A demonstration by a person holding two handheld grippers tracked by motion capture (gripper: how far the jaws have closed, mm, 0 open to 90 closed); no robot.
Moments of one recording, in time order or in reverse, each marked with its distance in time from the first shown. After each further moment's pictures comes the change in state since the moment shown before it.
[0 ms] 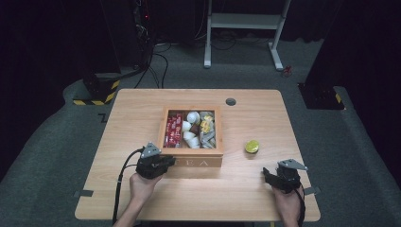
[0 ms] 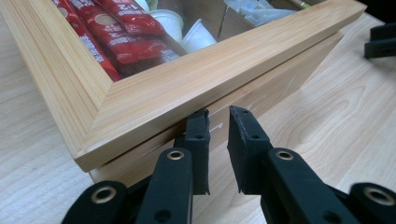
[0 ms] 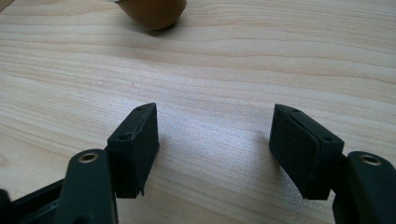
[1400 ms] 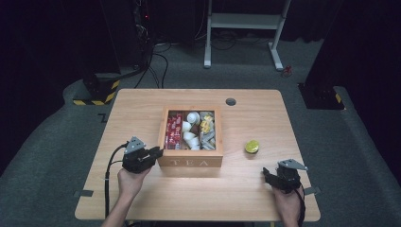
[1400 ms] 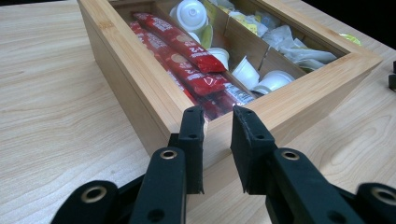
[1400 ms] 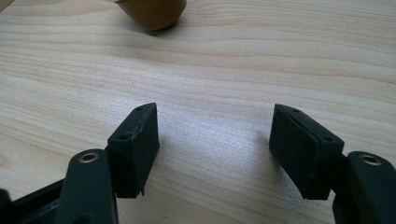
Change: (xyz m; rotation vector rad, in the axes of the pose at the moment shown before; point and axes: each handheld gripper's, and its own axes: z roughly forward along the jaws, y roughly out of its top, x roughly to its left) left arm 0.028 0.007 -0.028 -0.089 0.082 -0.004; right arm 0.000 0.000 0.000 -0.002 0.001 -0.004
